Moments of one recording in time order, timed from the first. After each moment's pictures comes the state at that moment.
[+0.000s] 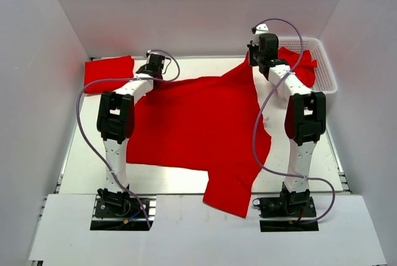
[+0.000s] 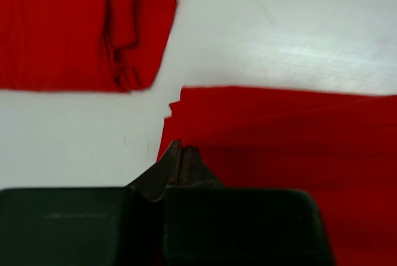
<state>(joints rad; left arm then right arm) -0.25 2.19 1.68 -0.39 -0.58 -0.08 0.20 2.08 1.74 -0.11 0.02 -0.04</state>
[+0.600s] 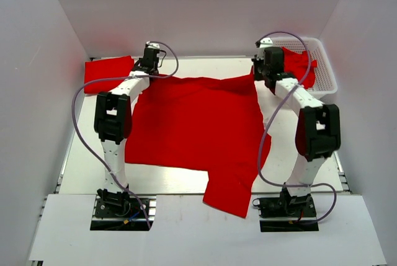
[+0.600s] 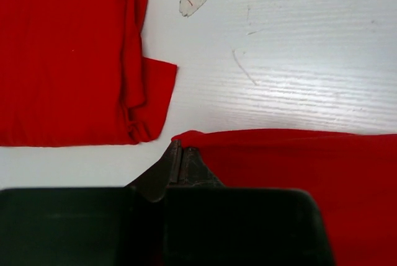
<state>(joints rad) -0.22 2.18 1.76 -0.26 -0.47 0.05 0.20 1.88 1.46 -0.09 0.02 -0.07</state>
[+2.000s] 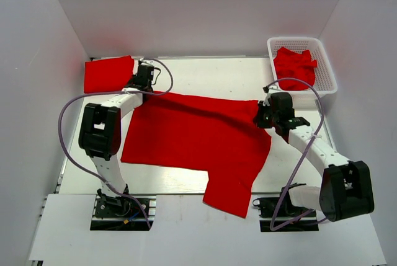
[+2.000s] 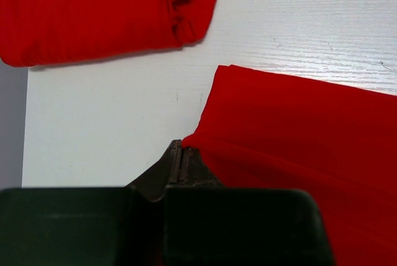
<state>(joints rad) -0.22 1.89 1.29 -0.14 -0.54 0.07 0.25 1.25 0.74 -0.22 -0.11 0.20</state>
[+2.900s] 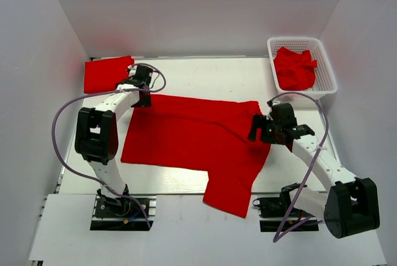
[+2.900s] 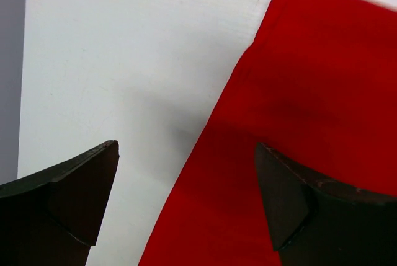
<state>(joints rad) -0.22 1.83 1.33 -0.62 -0.62 -0.27 0.27 1.10 0.64 -0.48 -0.11 0.31</state>
